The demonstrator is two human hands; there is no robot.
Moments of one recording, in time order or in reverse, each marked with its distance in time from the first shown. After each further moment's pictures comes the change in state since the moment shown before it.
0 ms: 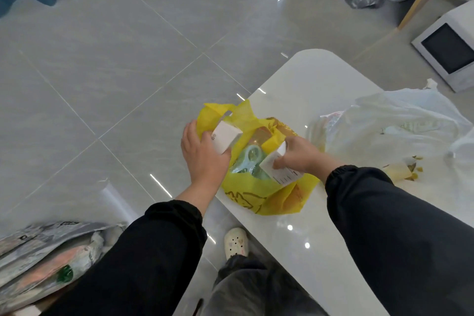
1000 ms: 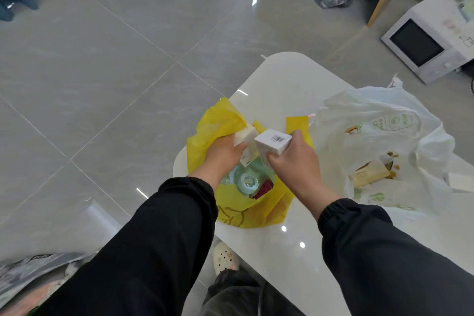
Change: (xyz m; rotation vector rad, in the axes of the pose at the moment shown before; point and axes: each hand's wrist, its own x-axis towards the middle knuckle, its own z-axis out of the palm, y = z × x) left_hand 0.047 0.070 0.077 -0.057 -0.658 0.010; right_hand -0.028 0.009 -0.014 0.180 0.535 0.066
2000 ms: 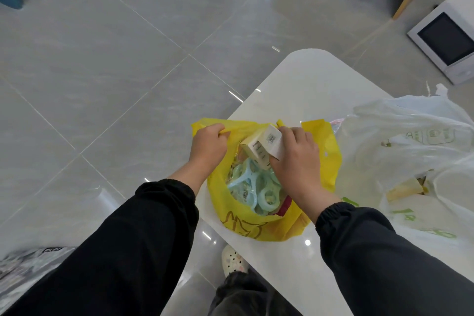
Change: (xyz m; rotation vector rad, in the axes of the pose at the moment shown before) left_hand 0.020 -0.041 -0.056 -0.175 0.217 0.042; right_hand 0.039 -0.009 0.058 -0.314 0.193 -0.410
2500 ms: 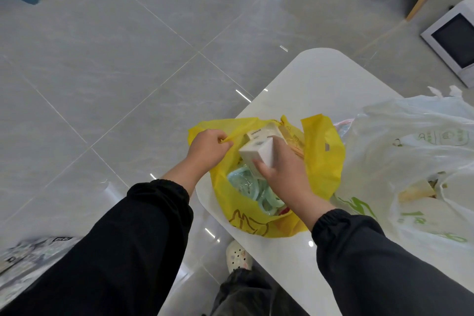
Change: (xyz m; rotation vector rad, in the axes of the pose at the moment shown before) left_hand -0.008 -0.019 -0.020 0.092 -0.147 -0.115; right_hand -0.016 -0.034 0.007 0.467 -0.201 0.098
